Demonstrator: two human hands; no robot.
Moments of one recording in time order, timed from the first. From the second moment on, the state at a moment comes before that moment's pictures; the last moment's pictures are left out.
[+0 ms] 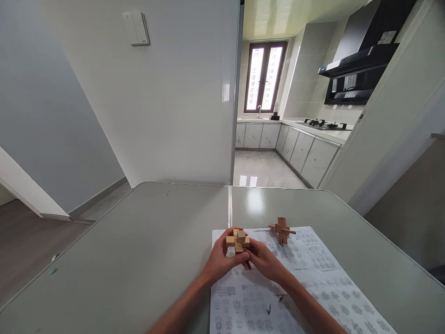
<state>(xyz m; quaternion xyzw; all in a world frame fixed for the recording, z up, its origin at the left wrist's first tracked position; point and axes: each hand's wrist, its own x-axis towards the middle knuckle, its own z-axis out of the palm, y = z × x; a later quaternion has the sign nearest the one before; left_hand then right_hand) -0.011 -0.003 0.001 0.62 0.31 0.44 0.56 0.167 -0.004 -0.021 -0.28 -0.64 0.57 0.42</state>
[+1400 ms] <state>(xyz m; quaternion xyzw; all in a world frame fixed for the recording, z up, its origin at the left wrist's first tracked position) -0.001 0.003 -0.008 0.67 0.42 0.42 0.44 0.169 0.001 -0.031 -0.34 -0.54 0.61 0.46</state>
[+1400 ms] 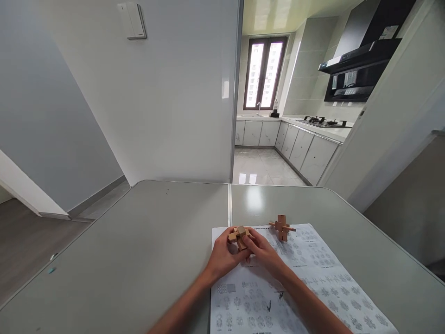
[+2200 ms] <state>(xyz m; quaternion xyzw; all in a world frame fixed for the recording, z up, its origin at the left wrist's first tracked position) -0.027 0.033 -0.046 0.73 0.60 0.34 0.04 0.171 0.006 -0.025 -0.38 -0.50 0.55 0.54</state>
